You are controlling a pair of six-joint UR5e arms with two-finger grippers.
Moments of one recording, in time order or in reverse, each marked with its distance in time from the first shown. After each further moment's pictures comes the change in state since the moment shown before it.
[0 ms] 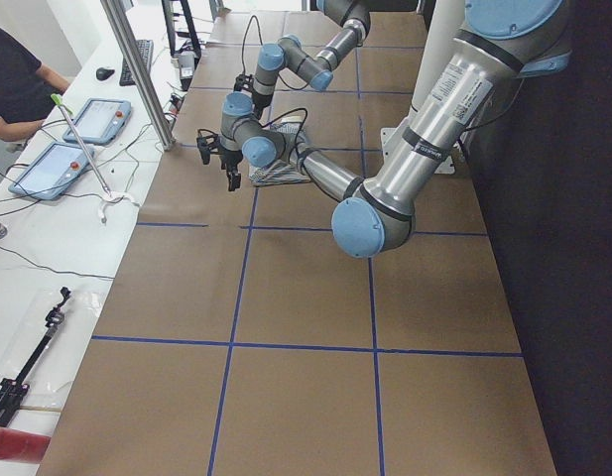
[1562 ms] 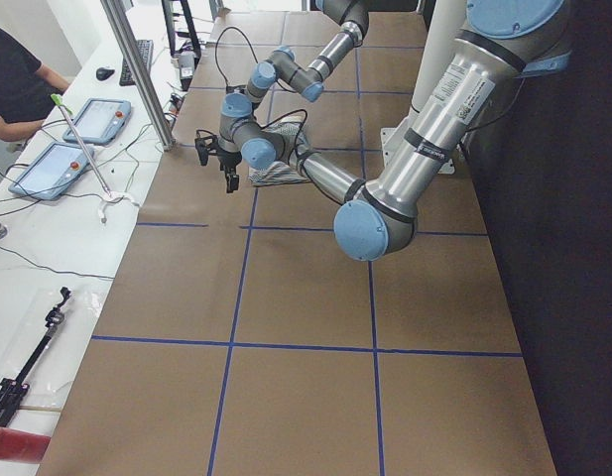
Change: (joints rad) left arm -0.006 0.009 -0.012 -0.004 -0.007 0.010; right arm 0.086 -0.011 -0.173 0.030 -0.195 -0.568
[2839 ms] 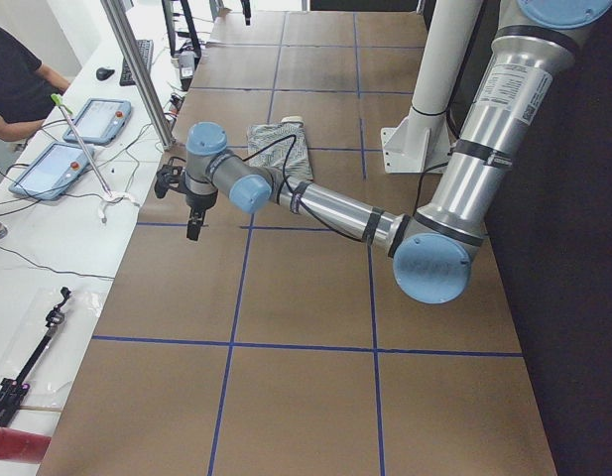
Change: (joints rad) left arm -0.404 0.273 -0.070 0.010 -0.191 0.864; right arm 0.699 -0.529 0.458 -0.231 0.813 -0.637
